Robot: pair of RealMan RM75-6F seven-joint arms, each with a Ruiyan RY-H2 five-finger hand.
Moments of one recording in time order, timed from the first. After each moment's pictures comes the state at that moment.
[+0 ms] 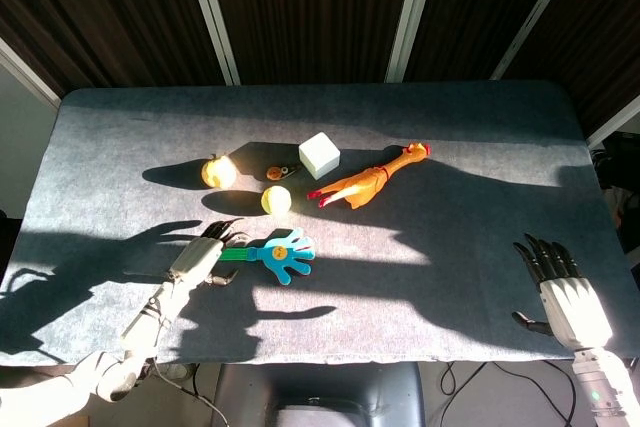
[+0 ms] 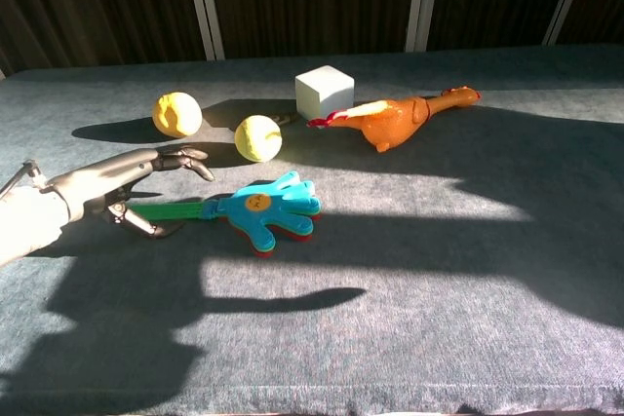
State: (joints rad) left arm -0.61 -1.66 -0.12 -1.17 1.46 0.91 -0.25; right arm 0.10 -1.11 0.00 -1.62 -1.56 1.41 -0.07
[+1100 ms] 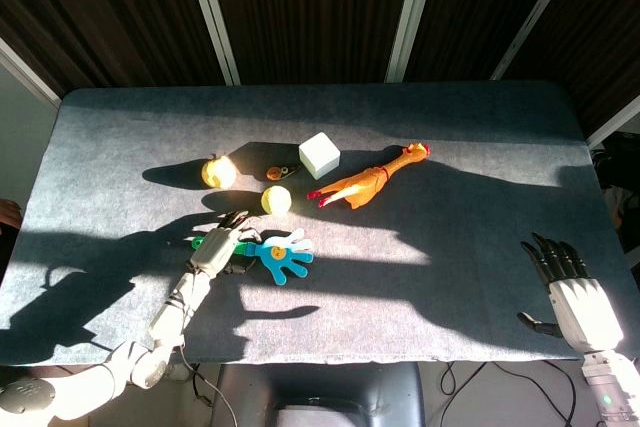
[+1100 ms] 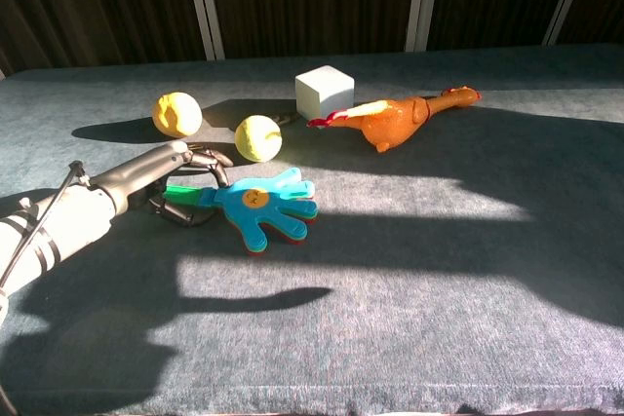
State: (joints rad) left arm -0.68 -1.84 -0.14 -0.93 1.43 0.96 -0.36; right arm 0.09 -1.07 0.00 -1.63 -1.58 1.44 -0.02
